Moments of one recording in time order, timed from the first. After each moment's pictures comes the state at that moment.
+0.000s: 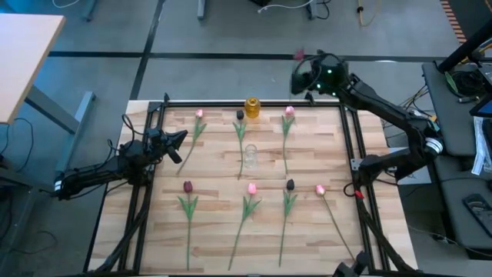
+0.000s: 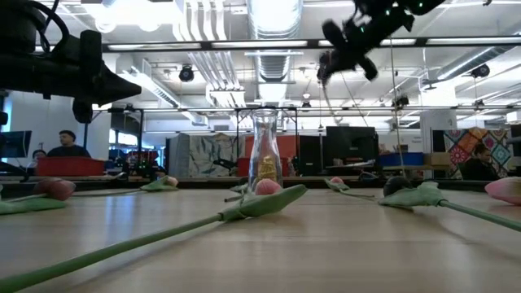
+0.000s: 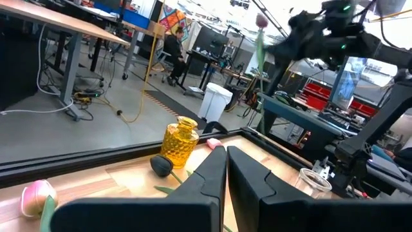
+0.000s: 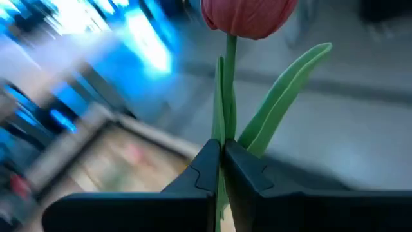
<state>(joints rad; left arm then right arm) 0.26 0.04 0.02 0.09 -0.39 -0.37 -0.77 1.33 1.19 -0.18 -0.03 0.41</state>
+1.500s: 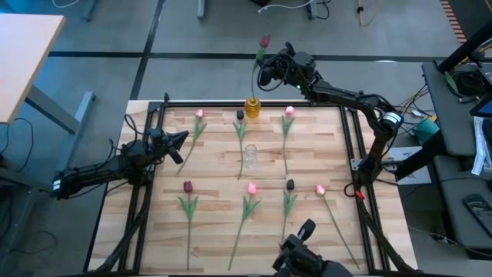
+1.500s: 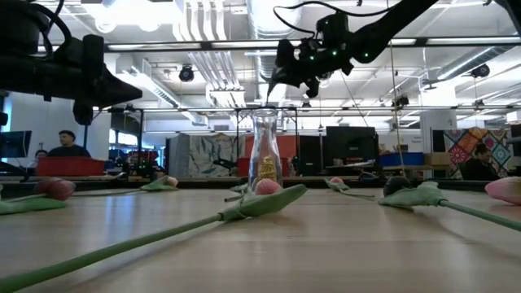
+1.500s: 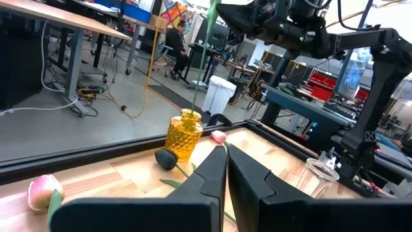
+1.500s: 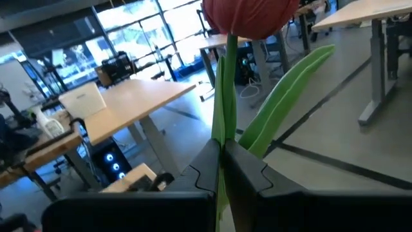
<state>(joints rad) 0.26 0.08 0.02 0.09 -0.39 -0.35 -0.74 1.79 1.35 0.41 -0.14 0.32</state>
